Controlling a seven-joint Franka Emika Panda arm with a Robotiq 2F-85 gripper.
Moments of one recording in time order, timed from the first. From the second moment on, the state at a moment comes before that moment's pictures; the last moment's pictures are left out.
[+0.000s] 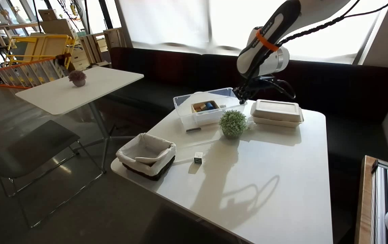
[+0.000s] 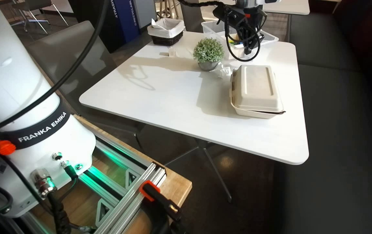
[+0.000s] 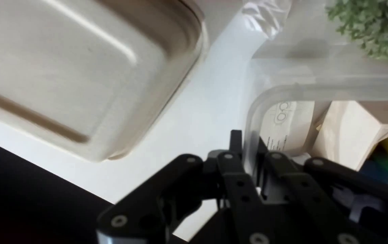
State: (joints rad) arm -0.18 0.49 -0.21 -2.02 0.16 2.74 0.10
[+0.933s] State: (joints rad) arm -0.16 0.37 -0.23 -2.13 0.10 2.46 0.20
